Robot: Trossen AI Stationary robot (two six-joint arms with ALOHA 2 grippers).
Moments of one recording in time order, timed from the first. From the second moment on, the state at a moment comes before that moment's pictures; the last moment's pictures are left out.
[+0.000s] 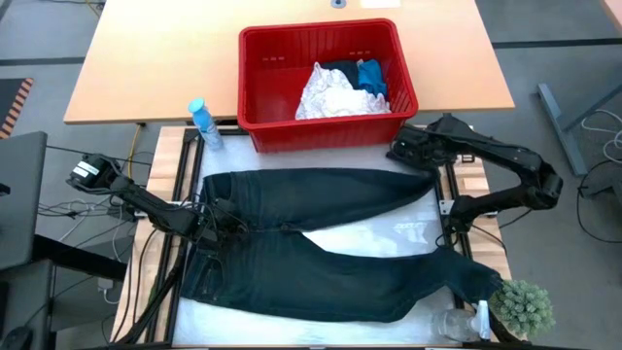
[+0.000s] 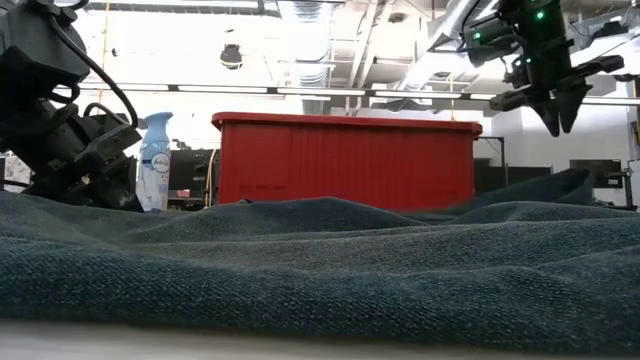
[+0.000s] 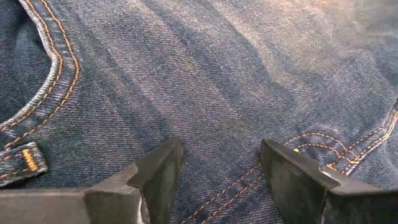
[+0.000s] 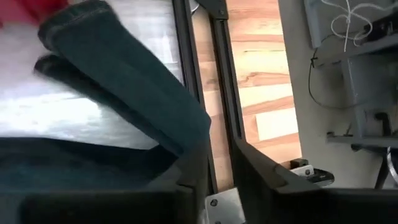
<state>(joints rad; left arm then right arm) -0.40 1.19 0.25 -0.28 -0.61 -1.44 -0.59 1.20 1.11 -1.57 0.55 1.08</state>
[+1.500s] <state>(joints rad) -0.40 1.19 0.25 -0.26 -0.60 -1.47 -0.73 1.63 1.11 -1.17 0.49 0.34</state>
